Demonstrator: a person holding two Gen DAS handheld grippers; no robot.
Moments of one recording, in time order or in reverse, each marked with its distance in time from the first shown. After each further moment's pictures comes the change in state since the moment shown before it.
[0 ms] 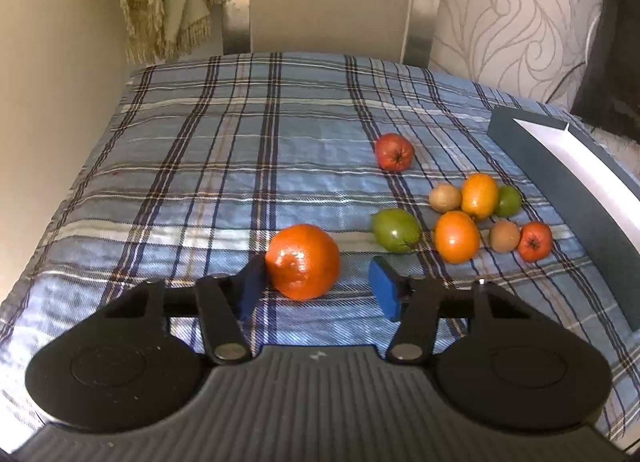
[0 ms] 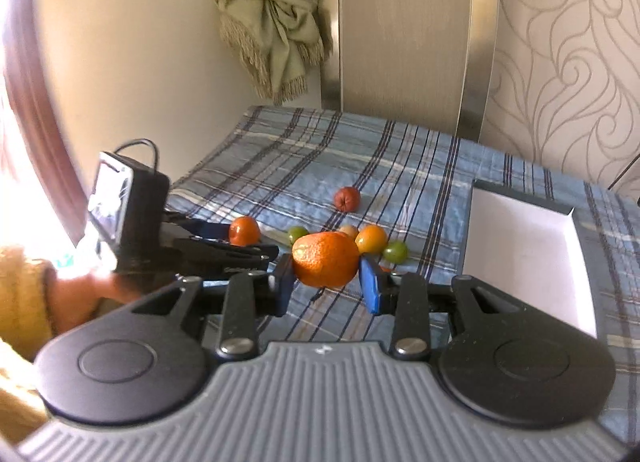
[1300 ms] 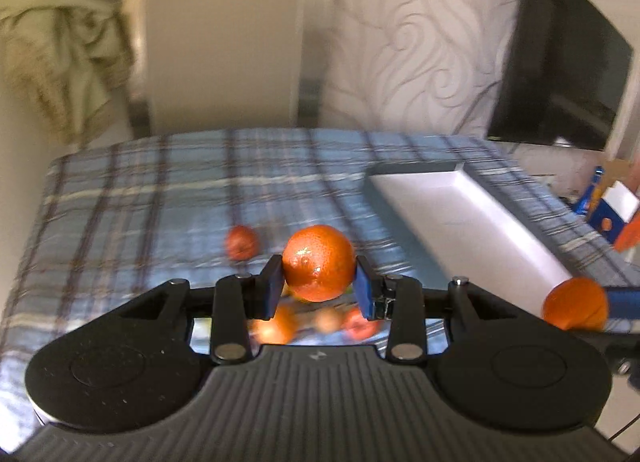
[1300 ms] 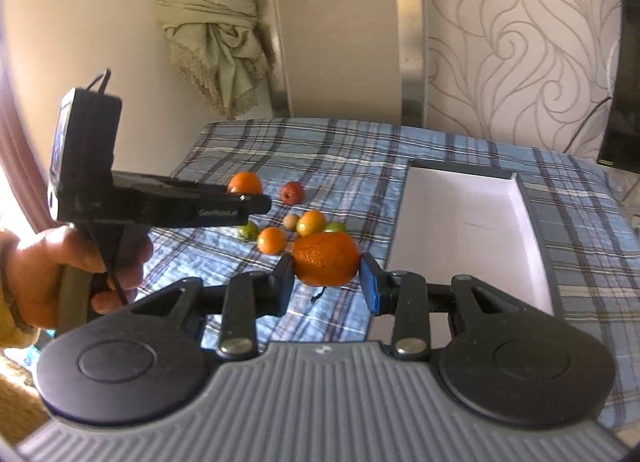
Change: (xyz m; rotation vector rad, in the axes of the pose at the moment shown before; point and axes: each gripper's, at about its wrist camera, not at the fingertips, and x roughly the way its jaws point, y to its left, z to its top) left arm -0.052 -0.110 0.054 0.128 -0.097 -0.178; right arm -0.035 -0.048 -0.033 0.146 -0.032 -0.097
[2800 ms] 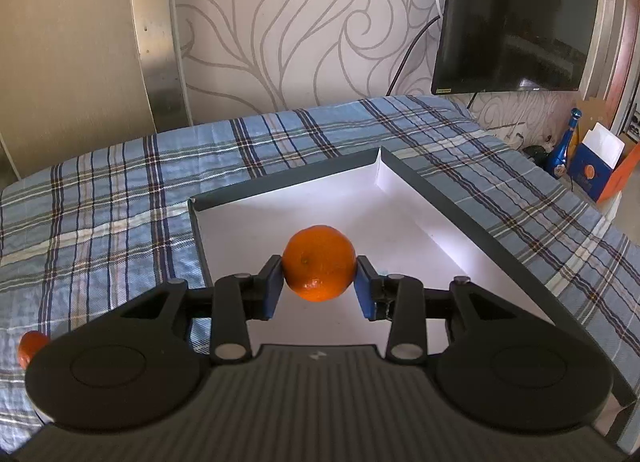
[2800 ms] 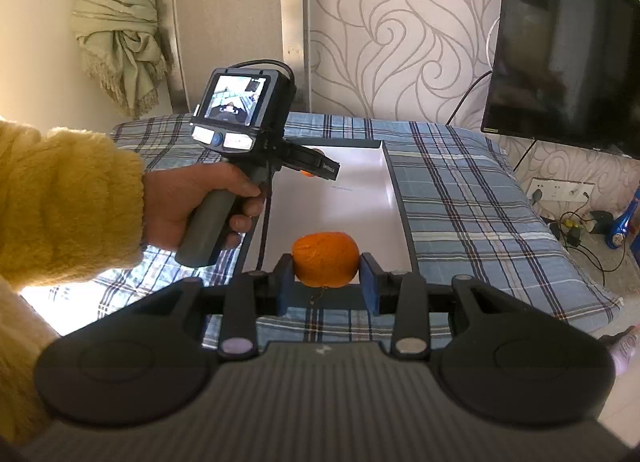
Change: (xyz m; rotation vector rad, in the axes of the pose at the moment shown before) left arm 0.177 -0.129 0.047 0.155 0.107 -0.094; right arm -0.065 -0.033 -0.027 0.093 0.016 -0.270
